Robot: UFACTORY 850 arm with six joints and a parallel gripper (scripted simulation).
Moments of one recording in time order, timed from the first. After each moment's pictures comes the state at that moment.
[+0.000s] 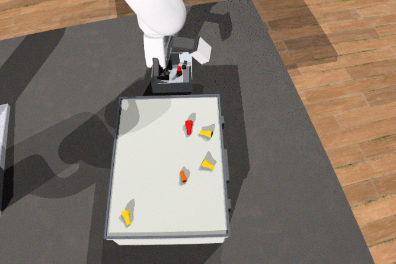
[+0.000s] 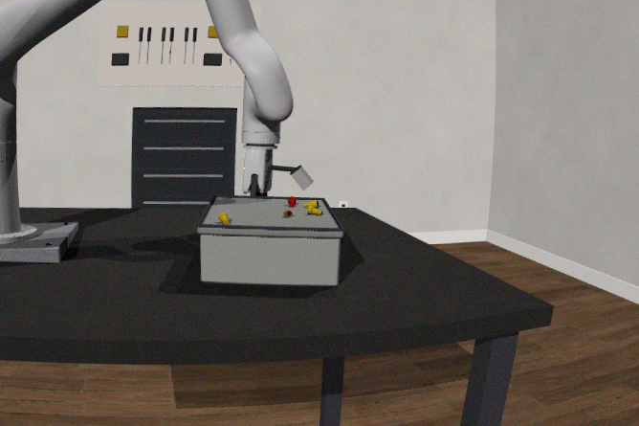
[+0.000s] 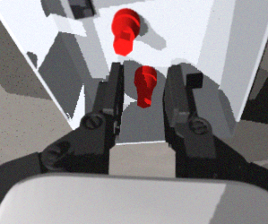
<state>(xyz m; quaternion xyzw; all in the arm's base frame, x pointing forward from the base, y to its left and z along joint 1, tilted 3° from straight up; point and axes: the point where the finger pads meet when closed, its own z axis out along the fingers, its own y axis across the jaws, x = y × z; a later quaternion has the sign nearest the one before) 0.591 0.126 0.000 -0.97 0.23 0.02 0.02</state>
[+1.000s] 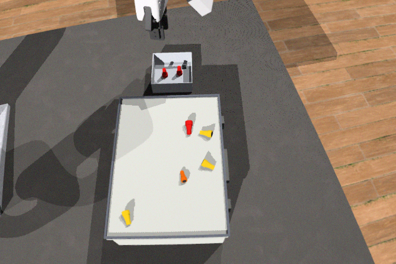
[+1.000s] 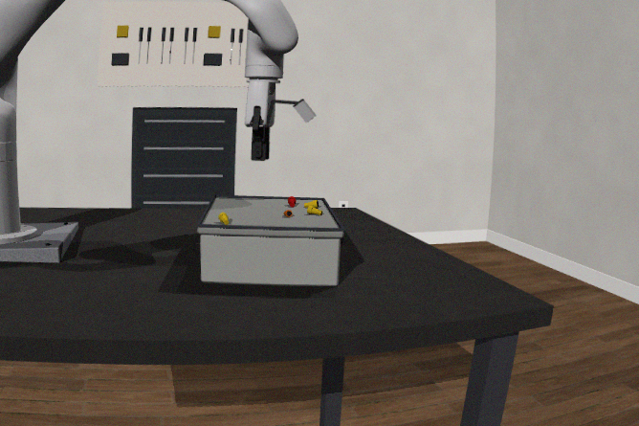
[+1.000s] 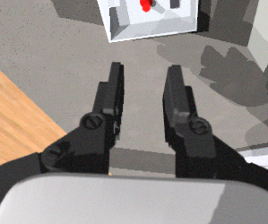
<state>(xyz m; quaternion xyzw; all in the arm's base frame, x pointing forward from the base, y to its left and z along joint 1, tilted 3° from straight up) 0.596 0.119 0.143 -0.97 0.23 0.02 0.02</state>
